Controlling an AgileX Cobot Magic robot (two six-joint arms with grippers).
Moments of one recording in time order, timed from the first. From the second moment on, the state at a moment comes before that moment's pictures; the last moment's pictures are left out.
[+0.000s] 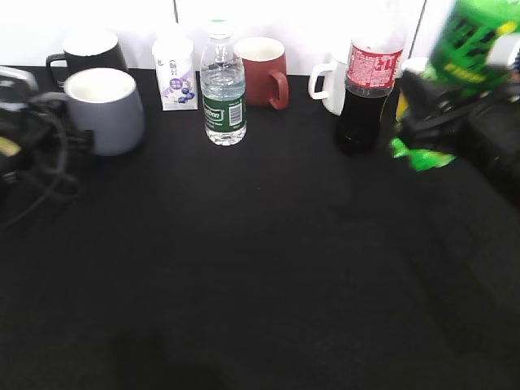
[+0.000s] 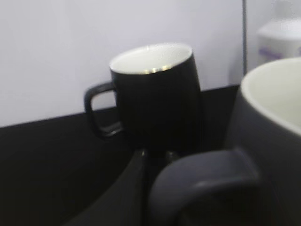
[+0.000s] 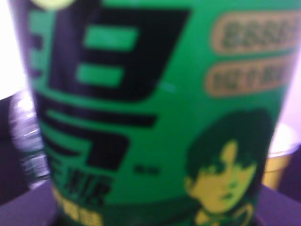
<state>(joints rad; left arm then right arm) -0.15 2.01 -0.73 -0.09 -1.10 0.17 0.52 1.47 -0.39 0.31 -1.07 -0.10</state>
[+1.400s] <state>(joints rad) -0.43 1.40 -0.45 -0.09 -0.77 0.15 -0.10 2.09 -0.88 -0.18 -1.04 0.08</state>
